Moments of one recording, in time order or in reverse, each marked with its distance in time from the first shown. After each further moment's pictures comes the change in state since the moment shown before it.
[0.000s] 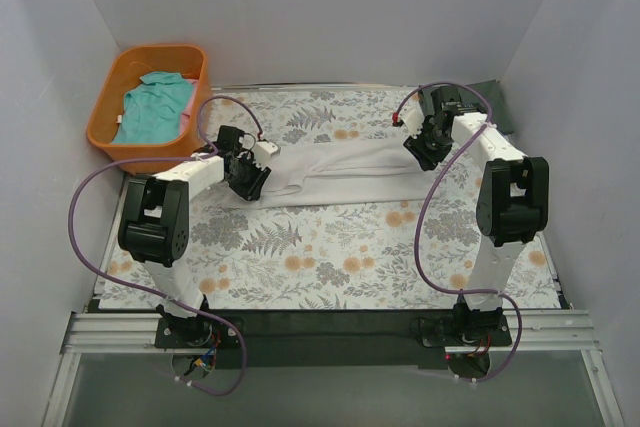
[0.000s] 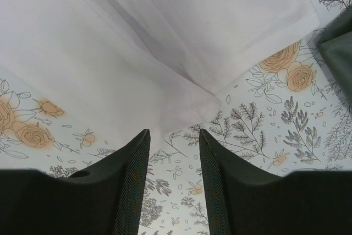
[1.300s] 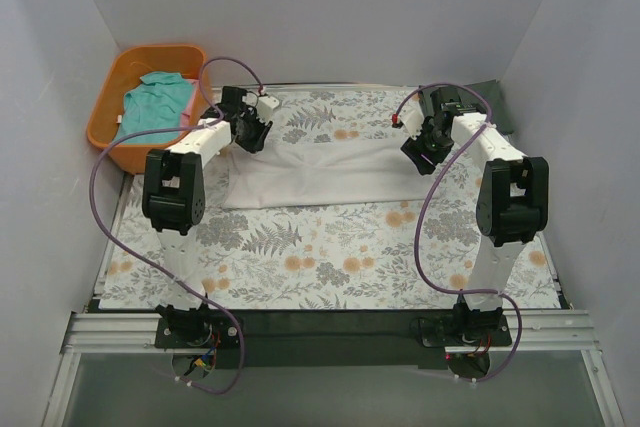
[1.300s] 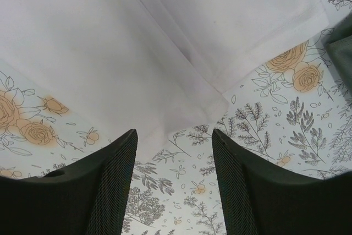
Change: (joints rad) left arm 0.027 0.288 0.484 0.022 -0.021 -0.020; right arm 0.002 0.000 -0.003 -0.011 -0.002 -0.006
